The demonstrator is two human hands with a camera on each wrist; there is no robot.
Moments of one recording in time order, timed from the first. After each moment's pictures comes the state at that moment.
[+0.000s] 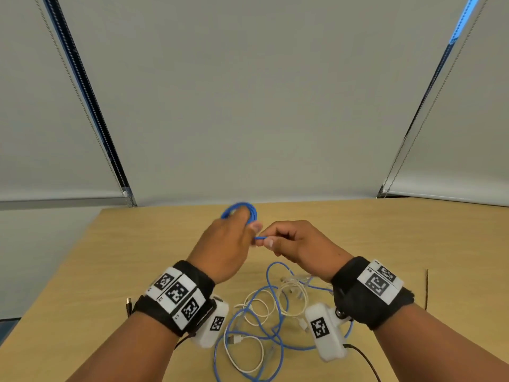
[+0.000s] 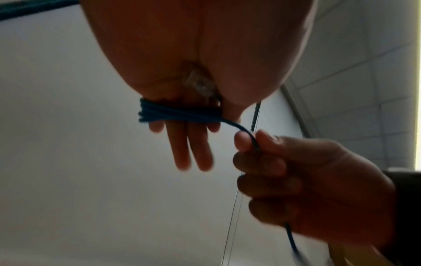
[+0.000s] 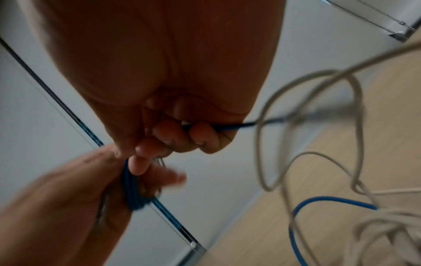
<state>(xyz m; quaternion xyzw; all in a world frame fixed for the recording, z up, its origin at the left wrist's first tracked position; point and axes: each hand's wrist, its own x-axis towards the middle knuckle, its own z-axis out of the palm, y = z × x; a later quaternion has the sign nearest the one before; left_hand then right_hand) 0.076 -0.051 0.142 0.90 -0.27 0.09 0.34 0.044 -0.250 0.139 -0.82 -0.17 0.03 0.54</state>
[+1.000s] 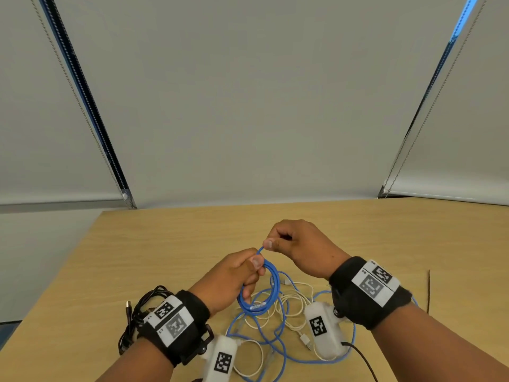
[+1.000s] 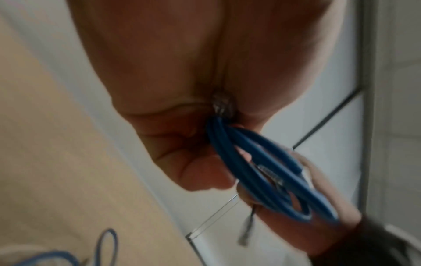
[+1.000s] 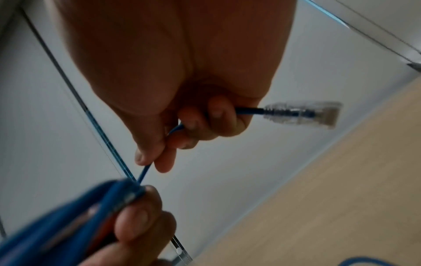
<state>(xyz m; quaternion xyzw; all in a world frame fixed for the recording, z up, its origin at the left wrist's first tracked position) 0.062 -0.048 0.088 0.70 -0.21 -0.24 0.64 0.056 -0.251 0.137 -0.89 -0.14 -0.01 0.43</state>
